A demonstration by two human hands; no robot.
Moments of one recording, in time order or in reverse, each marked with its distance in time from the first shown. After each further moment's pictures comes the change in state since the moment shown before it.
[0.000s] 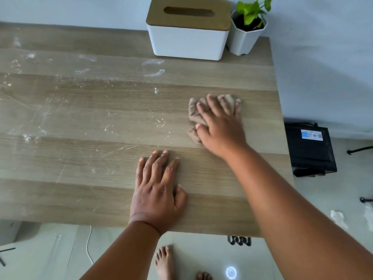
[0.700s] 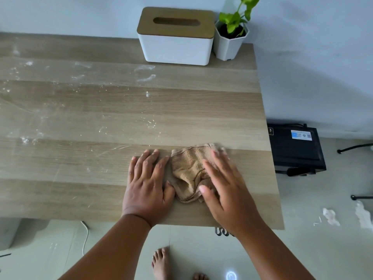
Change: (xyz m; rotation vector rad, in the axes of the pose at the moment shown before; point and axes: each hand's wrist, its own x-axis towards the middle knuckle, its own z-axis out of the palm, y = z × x) left_hand -0.002 0.004 -0.004 -0.005 -0.028 0.010; right_hand -0.178 0.003 0.008 0.327 0.145 -0.114
